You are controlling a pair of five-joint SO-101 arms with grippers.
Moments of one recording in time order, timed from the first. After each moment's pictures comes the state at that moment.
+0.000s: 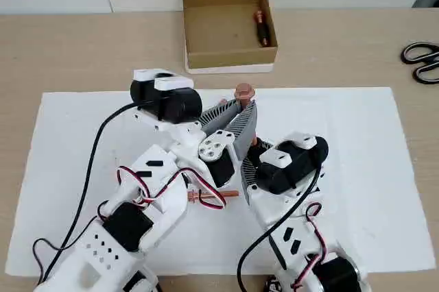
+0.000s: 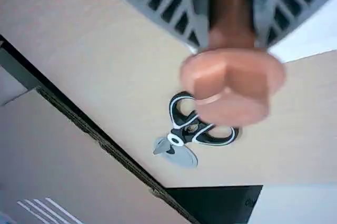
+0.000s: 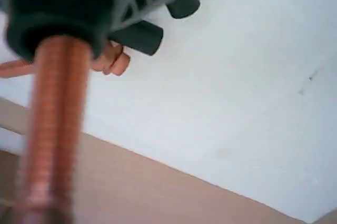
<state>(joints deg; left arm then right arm) 37.2 -58.3 52.9 24.5 30.6 -27.3 -103.5 72.2 56.4 -2.0</state>
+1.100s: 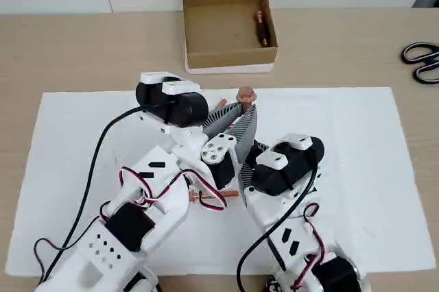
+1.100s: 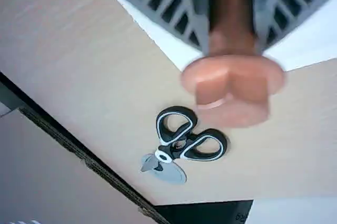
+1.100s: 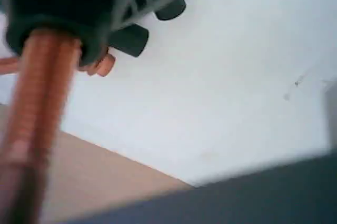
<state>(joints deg) 37.3 -58.4 54.6 24.7 28.3 -29.1 -103.5 72.2 56.4 -2.0</state>
